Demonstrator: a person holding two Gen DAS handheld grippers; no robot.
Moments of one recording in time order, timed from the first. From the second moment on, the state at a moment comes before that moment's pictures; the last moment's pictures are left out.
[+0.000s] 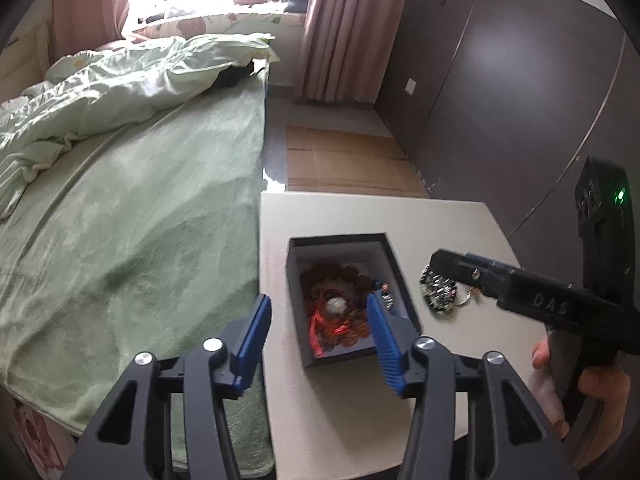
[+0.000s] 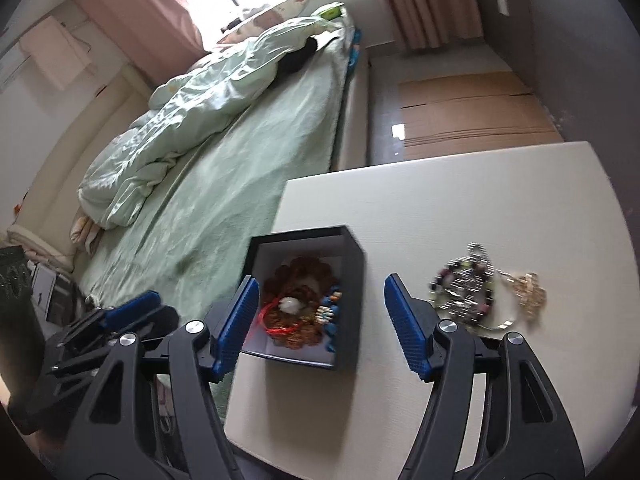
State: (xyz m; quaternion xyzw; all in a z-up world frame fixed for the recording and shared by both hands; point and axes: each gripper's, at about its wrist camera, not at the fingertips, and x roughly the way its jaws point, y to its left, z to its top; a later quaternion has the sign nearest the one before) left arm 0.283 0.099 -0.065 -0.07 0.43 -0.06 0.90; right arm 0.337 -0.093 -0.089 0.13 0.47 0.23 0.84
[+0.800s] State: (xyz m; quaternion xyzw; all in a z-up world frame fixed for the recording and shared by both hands) left arm 0.295 0.021 -0.060 -0.03 0.40 -0.07 0.91; right arm 0.320 -0.199 -0.094 0.17 0.48 0.14 0.85
